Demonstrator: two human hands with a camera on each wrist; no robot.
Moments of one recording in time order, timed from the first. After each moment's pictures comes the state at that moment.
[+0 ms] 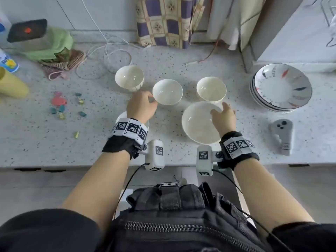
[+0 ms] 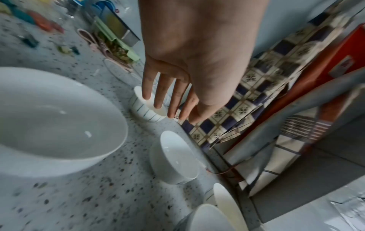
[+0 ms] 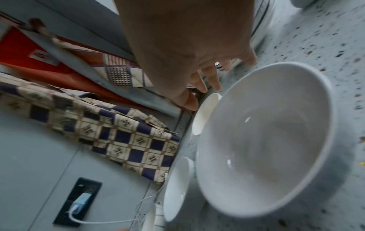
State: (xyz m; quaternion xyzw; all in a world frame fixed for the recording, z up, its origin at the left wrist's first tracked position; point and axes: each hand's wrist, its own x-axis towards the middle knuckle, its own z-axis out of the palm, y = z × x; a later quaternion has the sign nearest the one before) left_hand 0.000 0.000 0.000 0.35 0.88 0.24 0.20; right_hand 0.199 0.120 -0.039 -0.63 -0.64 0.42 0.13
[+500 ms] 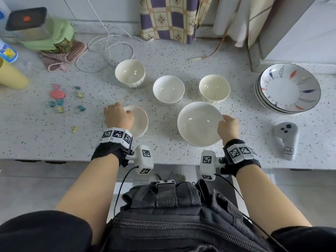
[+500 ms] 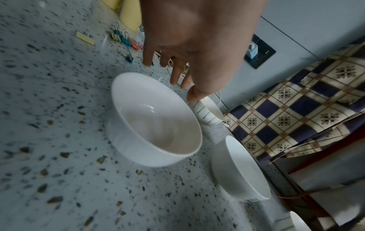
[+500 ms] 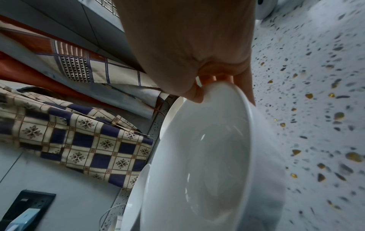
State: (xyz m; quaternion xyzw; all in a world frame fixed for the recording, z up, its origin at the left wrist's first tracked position) left_hand -0.030 -0.038 -0.049 0.17 0.96 0.15 0.17; right_hand 0.217 0.126 -0.064 -0.66 -0.60 0.45 0.10
